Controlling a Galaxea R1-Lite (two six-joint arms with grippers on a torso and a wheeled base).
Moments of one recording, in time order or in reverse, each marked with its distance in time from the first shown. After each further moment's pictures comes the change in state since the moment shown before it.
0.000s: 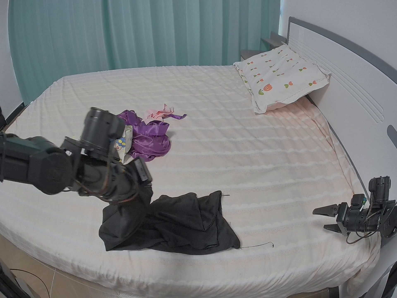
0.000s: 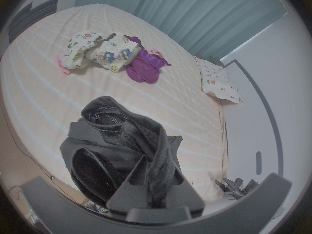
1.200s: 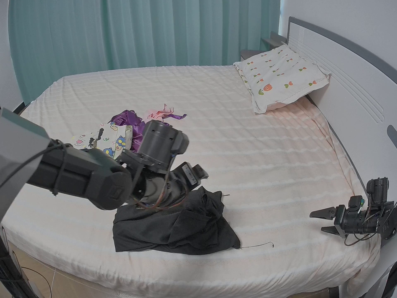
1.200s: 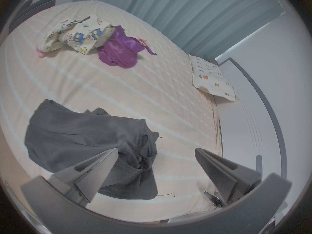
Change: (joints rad) left arm -0.190 0.225 -0.140 -0.128 0.126 -0.183; right arm 0.032 0.000 0.010 -0.001 -0.001 -0.004
